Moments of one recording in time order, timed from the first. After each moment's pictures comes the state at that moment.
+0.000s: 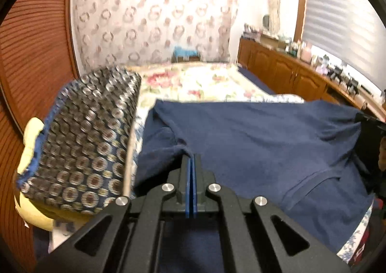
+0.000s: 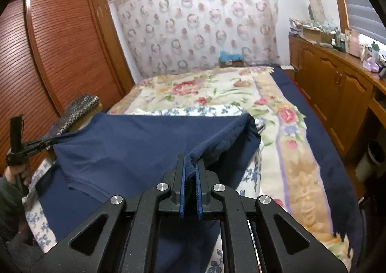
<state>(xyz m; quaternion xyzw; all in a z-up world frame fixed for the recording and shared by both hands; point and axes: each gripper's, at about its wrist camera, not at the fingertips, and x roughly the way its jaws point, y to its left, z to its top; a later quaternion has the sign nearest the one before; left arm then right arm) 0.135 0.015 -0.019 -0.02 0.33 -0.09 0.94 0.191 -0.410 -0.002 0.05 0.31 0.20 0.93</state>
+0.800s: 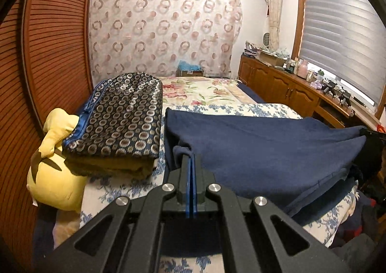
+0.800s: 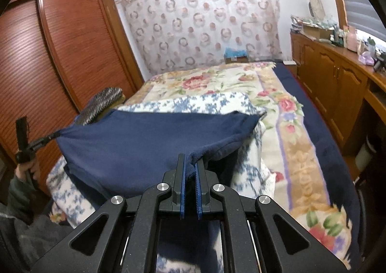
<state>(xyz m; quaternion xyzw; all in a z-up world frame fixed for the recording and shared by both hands) 0.032 0.059 -0.009 -0.04 0.29 -0.08 0.95 0.083 -0.422 0.024 0.06 0.32 0.21 0.92</state>
